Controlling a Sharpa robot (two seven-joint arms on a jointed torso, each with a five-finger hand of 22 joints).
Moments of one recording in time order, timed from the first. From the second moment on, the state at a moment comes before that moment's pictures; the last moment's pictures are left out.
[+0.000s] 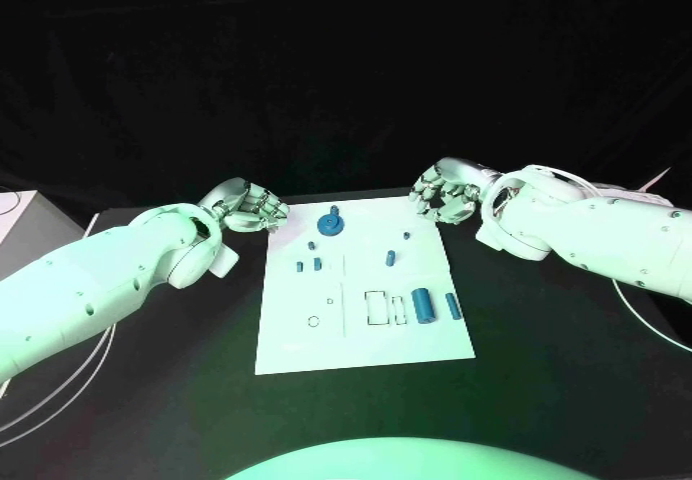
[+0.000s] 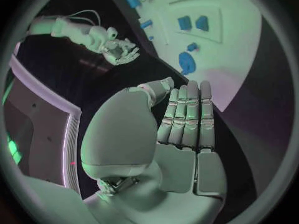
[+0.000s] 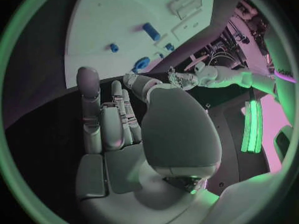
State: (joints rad) left arm 1.05 -0.77 0.18 1.26 -0.73 -0.16 0.07; left_hand 1.40 -0.21 0.63 0.08 0.07 0.88 0.19 0.28 0.31 0.99 0.15 0.35 0.07 0.90 0.10 0.66 0.29 0.18 0.76 0.21 0.50 0.61; right arm 1.31 -0.77 -0.15 1.30 -1.26 -0.28 -0.01; right_hand 1.38 -0.25 0.58 0.06 0.20 0.92 0.16 0.24 0.34 1.11 0.09 0.18 0.21 1.46 0.00 1.29 1.19 0.17 1.36 0.08 0.68 0.87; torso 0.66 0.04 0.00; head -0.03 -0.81
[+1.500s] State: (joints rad) left arm 0.92 -0.88 0.28 1.48 -0.25 -0.05 0.27; left_hand 1.43 -0.21 0.53 0.13 0.07 0.88 0.22 0.23 0.30 1.03 0.18 0.10 0.07 0.95 0.14 0.25 0.25 0.18 0.90 0.27 0.07 0.19; right arm 1.22 -0.66 -0.15 1.25 -1.67 -0.31 -0.16; right_hand 1.35 -0.25 0.61 0.05 0.16 0.97 0.17 0.22 0.33 1.11 0.10 0.08 0.13 1.46 0.01 1.31 1.20 0.17 1.36 0.09 0.69 0.91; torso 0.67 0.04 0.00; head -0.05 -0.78
